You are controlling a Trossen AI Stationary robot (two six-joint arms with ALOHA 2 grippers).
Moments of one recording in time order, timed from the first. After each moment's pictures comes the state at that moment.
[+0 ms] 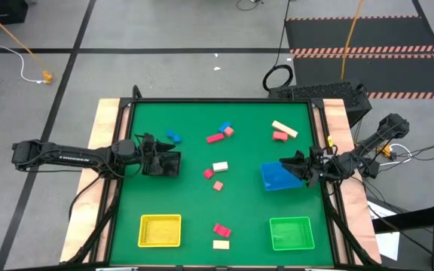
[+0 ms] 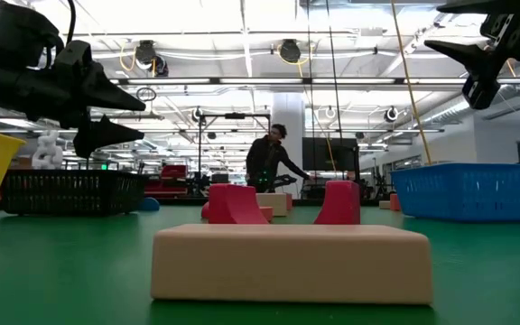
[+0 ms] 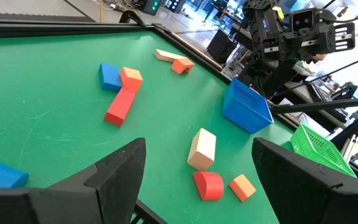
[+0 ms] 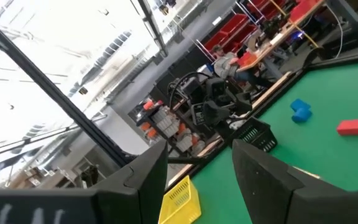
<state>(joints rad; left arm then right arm) 0.12 0.67 0.02 0.47 -0.11 -0.55 0.61 0.44 0.01 0.70 0.74 0.62</state>
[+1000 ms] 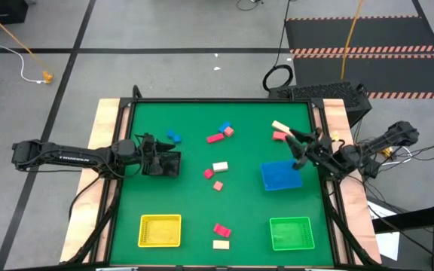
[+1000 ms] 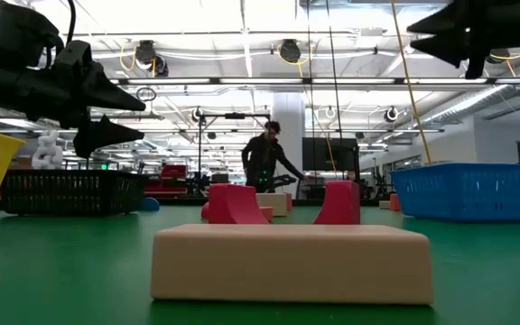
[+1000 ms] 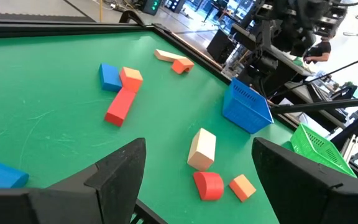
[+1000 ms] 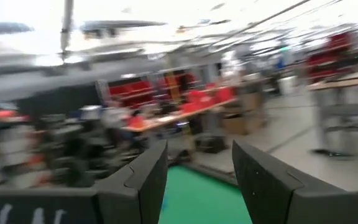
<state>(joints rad) 0.12 0.67 0.02 0.48 -0.11 -0.55 0.40 0.48 0.09 0.79 1.00 -0.12</state>
